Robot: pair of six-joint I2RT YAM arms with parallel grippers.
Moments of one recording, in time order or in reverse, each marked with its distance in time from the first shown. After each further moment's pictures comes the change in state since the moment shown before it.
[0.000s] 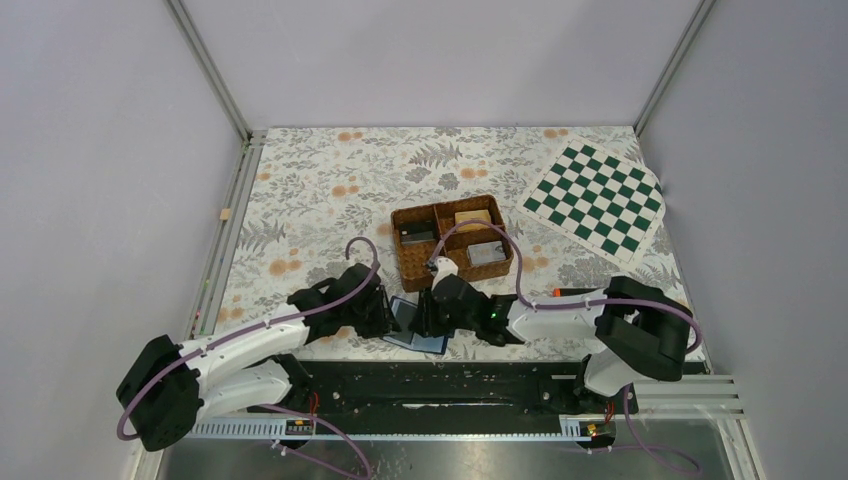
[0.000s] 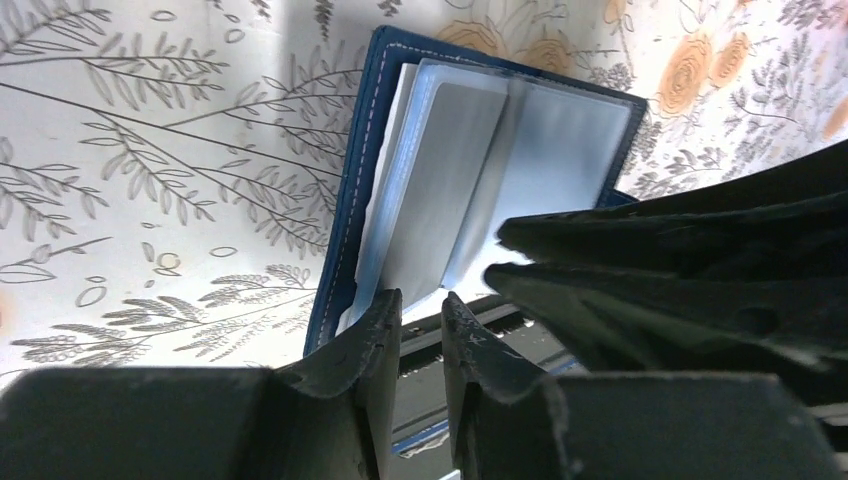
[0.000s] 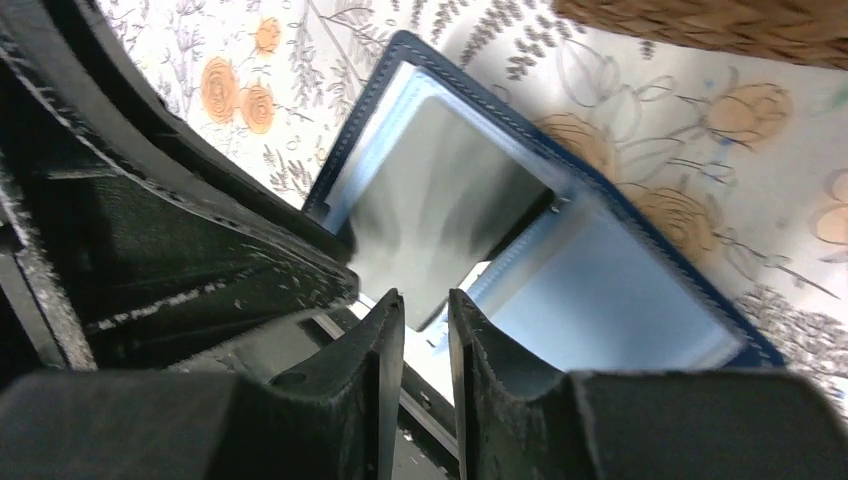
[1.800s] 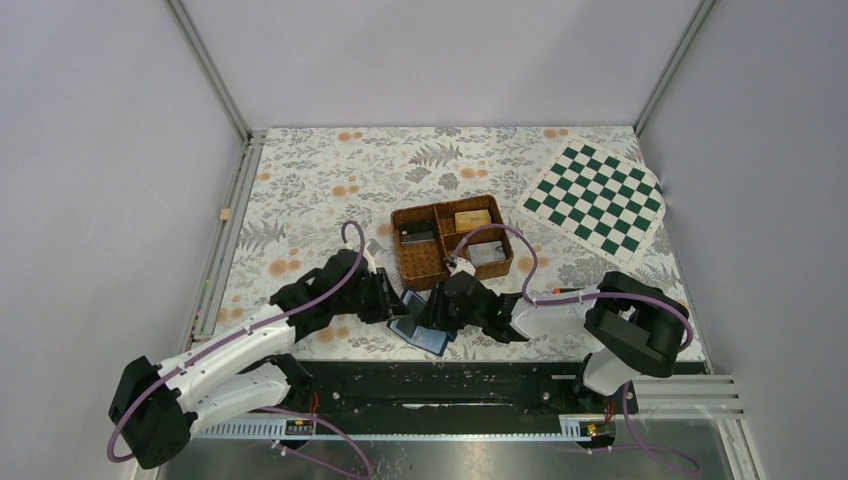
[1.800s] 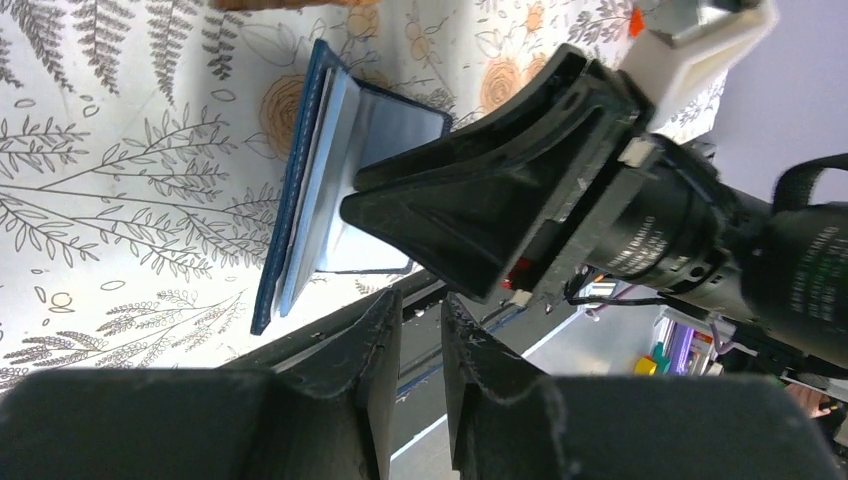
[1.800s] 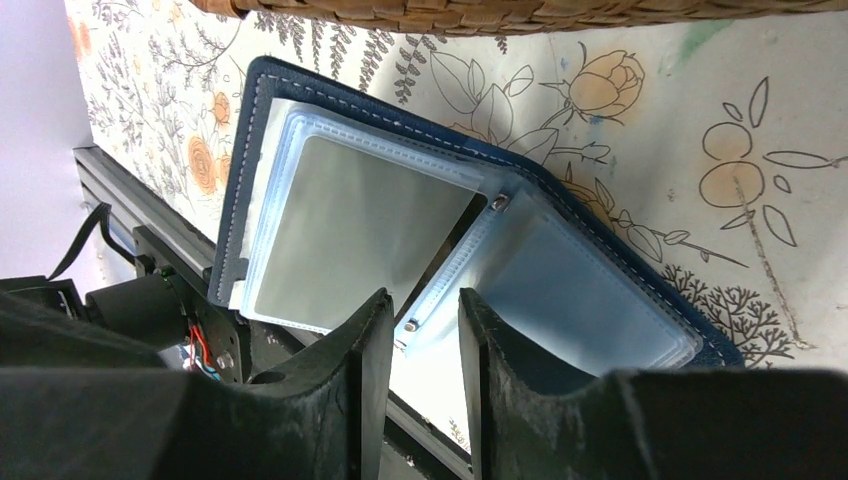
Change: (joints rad) left arm 0.056 -0.099 0.056 0.037 0.103 0.016; right arm -0.091 0.019 -0.093 0.095 -0.021 0.215
